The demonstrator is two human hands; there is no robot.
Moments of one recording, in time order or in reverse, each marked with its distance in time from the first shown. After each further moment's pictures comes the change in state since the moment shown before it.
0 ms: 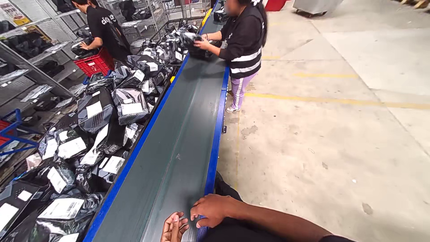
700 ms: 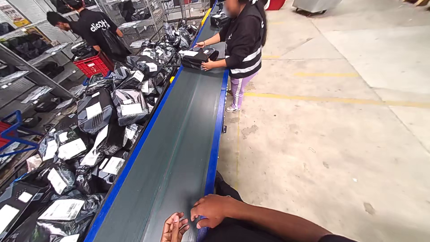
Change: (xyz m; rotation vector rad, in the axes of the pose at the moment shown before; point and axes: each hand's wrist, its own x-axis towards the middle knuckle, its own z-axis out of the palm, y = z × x) left_hand -0.001 0.000 0.001 0.013 -0.008 -0.001; right_hand -0.001 0.001 0.000 -0.004 -0.006 -0.013
